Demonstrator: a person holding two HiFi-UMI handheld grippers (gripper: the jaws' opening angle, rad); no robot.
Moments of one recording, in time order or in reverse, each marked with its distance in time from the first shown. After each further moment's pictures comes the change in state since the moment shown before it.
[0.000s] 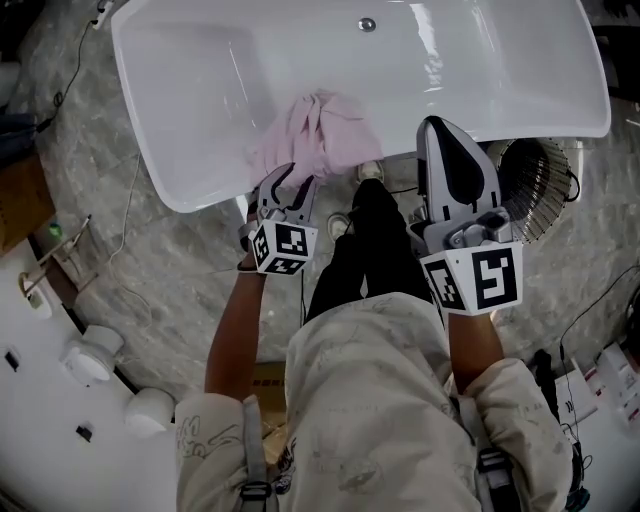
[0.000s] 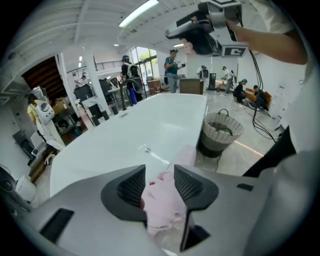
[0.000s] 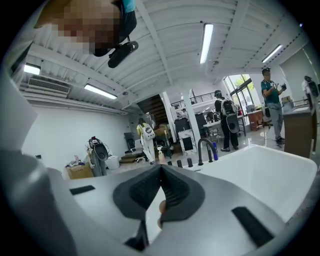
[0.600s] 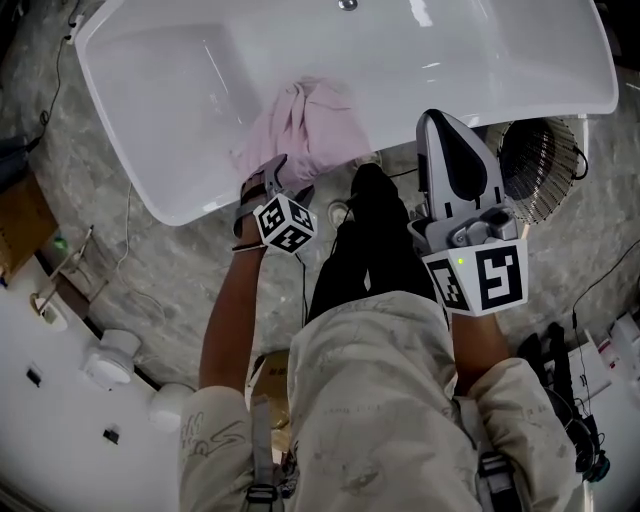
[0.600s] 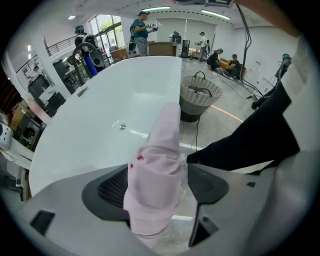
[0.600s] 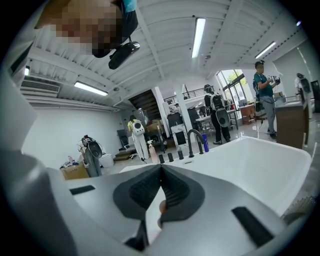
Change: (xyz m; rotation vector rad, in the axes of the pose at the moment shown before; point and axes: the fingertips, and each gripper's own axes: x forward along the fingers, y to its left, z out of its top) left arm 0.082 -0.037 -0.072 0.275 0.348 -0.249; right arm 0.011 -0.049 -0.035 0.052 0.058 -0.067
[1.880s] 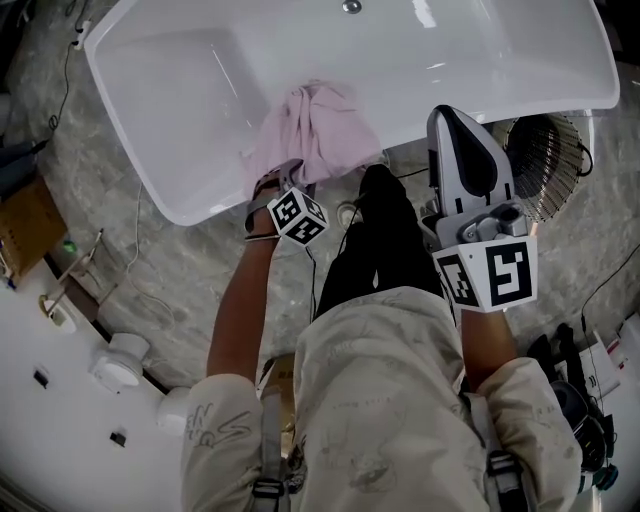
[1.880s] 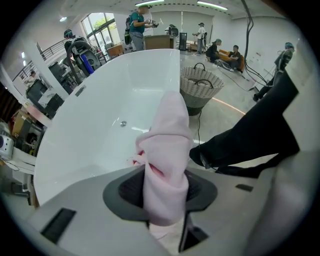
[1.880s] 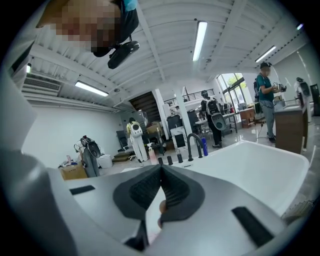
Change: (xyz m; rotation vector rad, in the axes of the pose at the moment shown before) left arm 0.014 -0.001 -0.005 0.042 0.057 0.027; right arm -0.011 -0.004 0.014 -0.019 -0.024 -0.017
